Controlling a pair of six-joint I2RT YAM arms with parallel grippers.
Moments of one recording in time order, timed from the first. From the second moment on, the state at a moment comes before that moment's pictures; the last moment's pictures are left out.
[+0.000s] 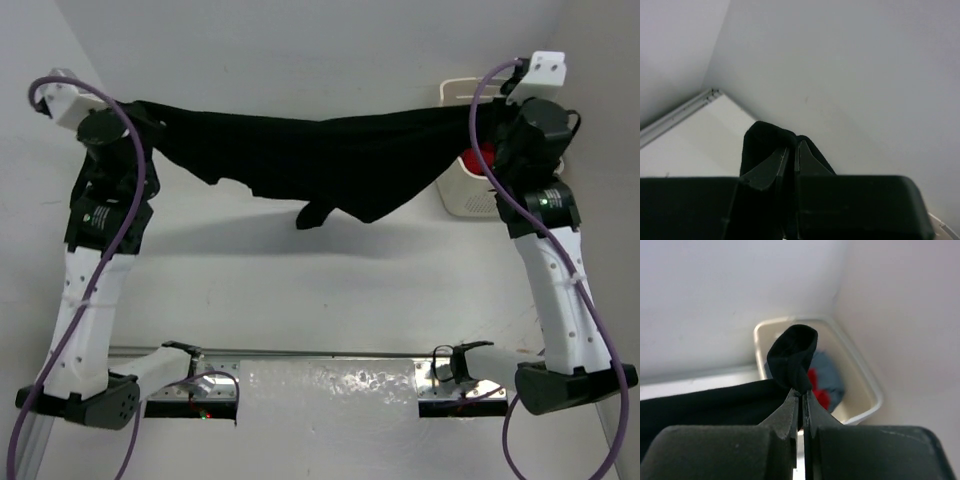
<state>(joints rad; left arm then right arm) -0.19 1.12 1.58 -0.47 -0.65 -0.59 0.15 1.20 1.49 -0.31 0.48 -0.12</state>
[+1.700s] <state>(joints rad) -0.04 1.41 1.05 -0.47 -0.17 -0.69 0.92 1.57 1.07 -0.44 -0.04 -0.38</state>
